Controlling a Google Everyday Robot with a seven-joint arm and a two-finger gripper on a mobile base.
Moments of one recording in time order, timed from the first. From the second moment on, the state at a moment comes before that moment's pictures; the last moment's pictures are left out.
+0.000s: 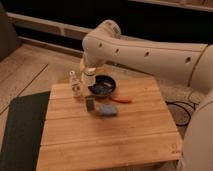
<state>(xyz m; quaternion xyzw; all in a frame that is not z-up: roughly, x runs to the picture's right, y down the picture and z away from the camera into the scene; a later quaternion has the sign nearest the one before) -0.073 -0.087 0.686 -0.16 -0.03 0.62 0.77</state>
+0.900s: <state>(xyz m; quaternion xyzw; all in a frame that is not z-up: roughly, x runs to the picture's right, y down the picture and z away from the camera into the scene) -0.097 -0.083 0.692 -0.15 -0.04 0.58 0.80</state>
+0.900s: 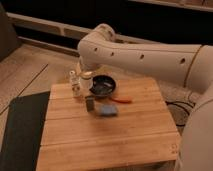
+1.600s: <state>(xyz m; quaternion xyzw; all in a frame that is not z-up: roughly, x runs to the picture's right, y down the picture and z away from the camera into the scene) -0.072 -0.046 0.731 -0.16 0.01 0.60 0.78</state>
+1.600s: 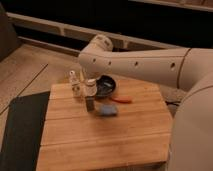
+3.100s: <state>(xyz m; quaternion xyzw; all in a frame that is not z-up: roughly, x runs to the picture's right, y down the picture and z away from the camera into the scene) -0.092 -0.015 0.787 -0.19 0.07 0.58 0.79</state>
